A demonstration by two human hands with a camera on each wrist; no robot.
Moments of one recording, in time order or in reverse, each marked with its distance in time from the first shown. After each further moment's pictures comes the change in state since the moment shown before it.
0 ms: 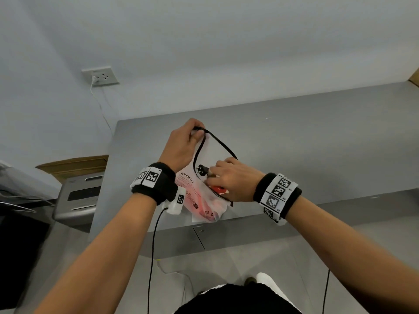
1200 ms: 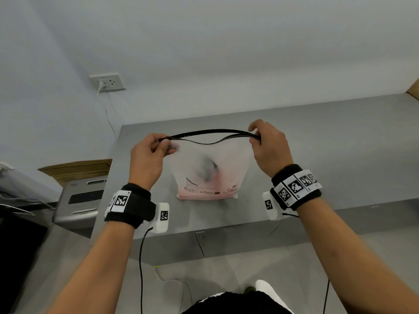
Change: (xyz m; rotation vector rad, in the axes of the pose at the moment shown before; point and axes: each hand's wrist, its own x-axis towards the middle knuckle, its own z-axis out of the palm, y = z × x) left_hand -0.042 -0.029 -0.053 -0.409 0.308 -0.317; right_hand -0.012 0.046 -0.046 0.377 0.627 0.803
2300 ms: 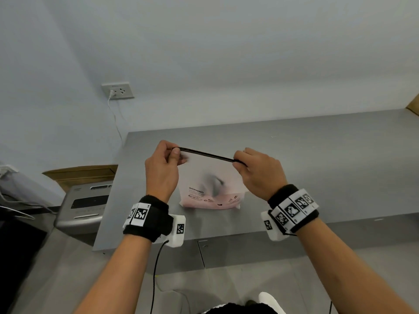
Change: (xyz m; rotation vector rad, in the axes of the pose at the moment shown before) left_hand -0.022 0.013 0.012 0.039 0.116 0.093; right_hand -0.029 -0.036 0.008 -0.224 -0.193 -0.188
